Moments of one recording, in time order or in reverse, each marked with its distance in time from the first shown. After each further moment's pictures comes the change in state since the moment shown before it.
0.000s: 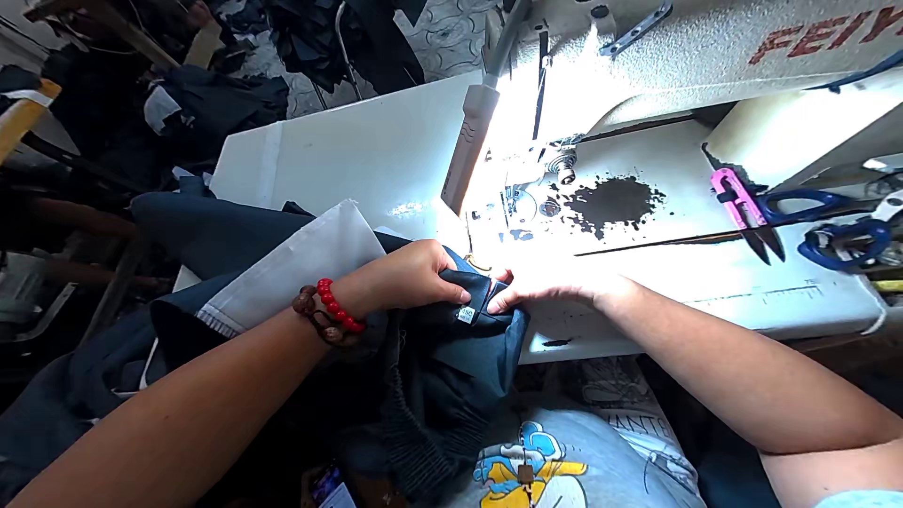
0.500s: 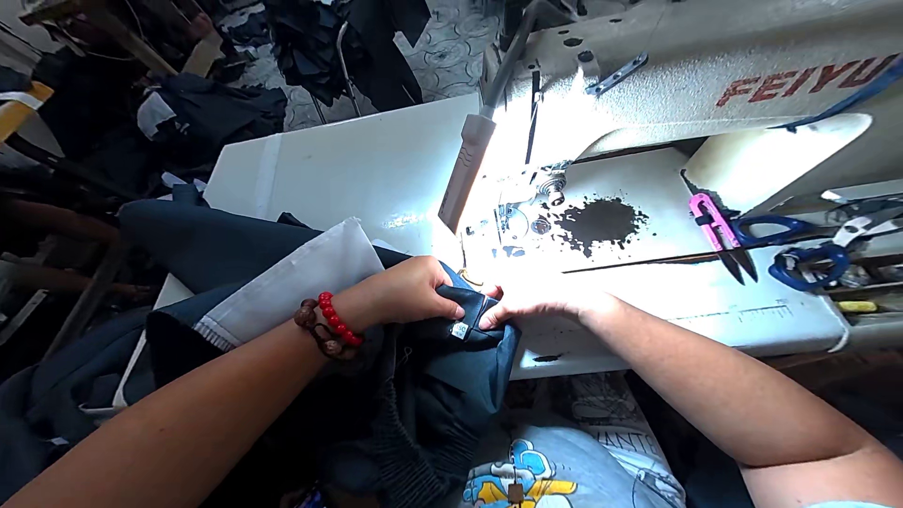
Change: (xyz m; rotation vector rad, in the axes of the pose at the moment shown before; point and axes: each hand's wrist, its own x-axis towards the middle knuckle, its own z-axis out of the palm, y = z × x) left_hand 0.004 0.000 0.004 0.017 0.012 -0.050; right_hand 0.012 0.008 0.002 0.042 -0.060 0.036
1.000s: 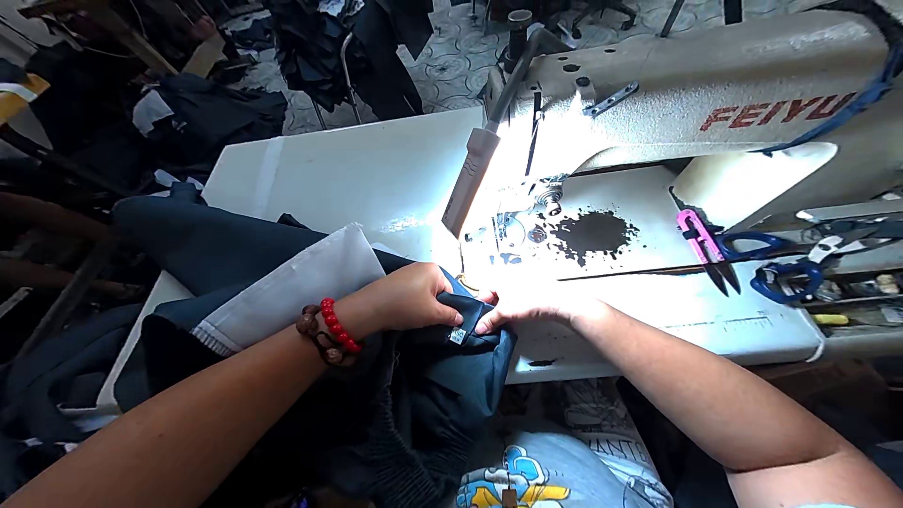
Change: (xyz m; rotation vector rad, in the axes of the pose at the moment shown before) left_hand -0.004 0.001 0.004 0.073 0.040 0.045; right_hand 0.003 0.001 0.003 0.077 -0.042 0.016
